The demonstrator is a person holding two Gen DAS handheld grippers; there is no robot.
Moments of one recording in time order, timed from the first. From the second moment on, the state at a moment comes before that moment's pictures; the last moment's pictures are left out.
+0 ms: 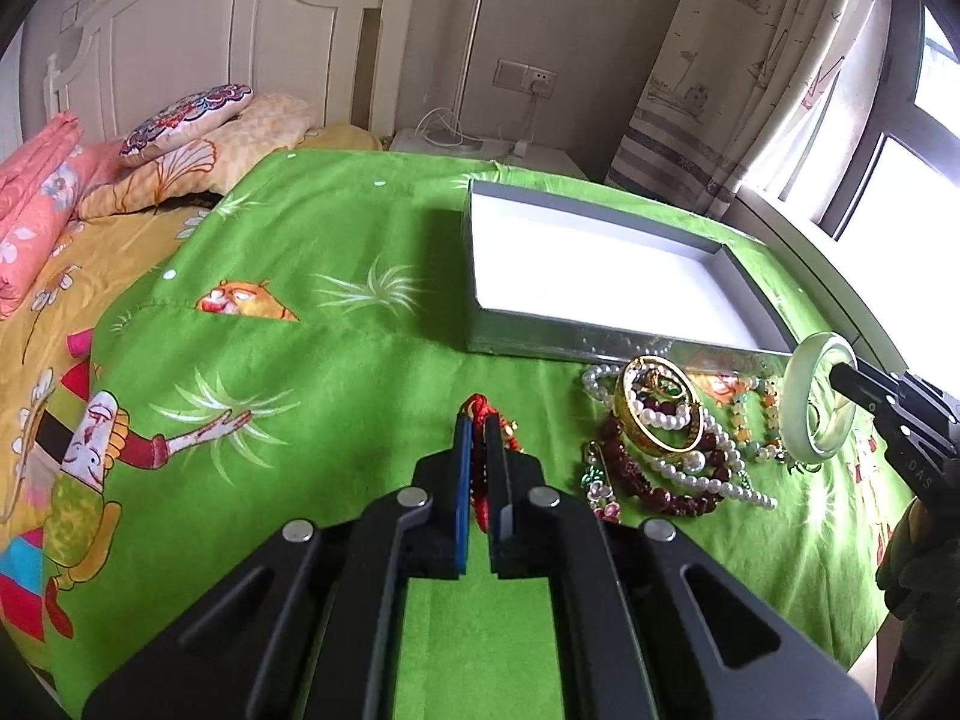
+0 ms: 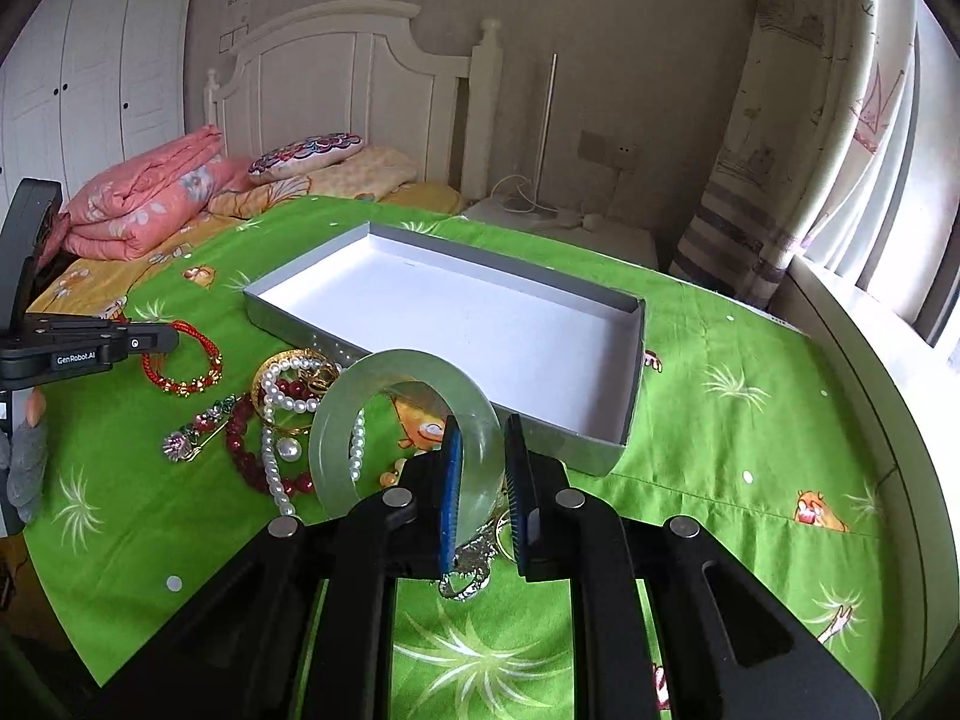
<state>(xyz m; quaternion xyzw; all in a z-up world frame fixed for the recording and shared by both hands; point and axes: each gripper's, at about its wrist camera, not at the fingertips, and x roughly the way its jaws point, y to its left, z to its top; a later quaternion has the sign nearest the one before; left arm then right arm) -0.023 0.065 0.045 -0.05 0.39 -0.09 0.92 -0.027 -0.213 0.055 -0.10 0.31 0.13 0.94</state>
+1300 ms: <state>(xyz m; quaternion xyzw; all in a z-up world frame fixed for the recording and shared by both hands) 0.112 -0.023 0.071 0.00 0.35 -0.09 0.93 0.107 -0.248 0.043 0.06 0.36 0.10 0.93</state>
